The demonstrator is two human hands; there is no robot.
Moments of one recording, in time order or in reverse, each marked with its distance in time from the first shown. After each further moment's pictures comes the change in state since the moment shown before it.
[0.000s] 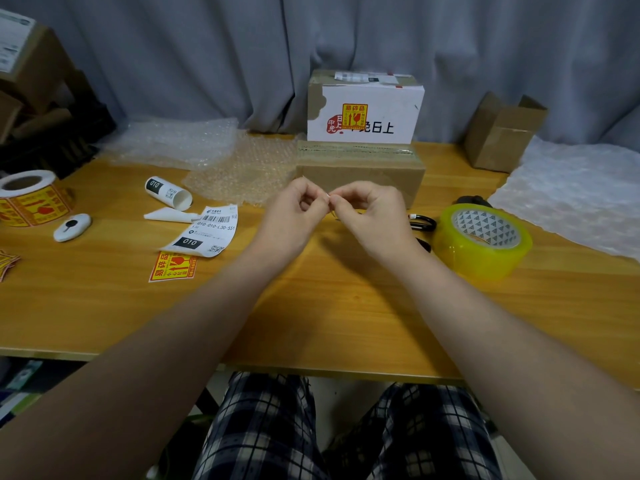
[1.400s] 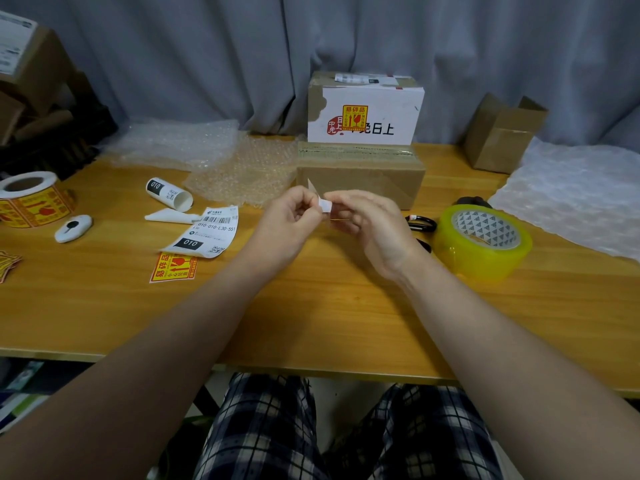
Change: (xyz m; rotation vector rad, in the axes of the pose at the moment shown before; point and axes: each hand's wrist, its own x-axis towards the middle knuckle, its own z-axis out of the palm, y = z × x) left_hand -0.010 -0.005 -0.009 -0.076 -0.097 -0.002; right_hand -0.009 -0.005 -0.004 0.609 -0.143 0.375
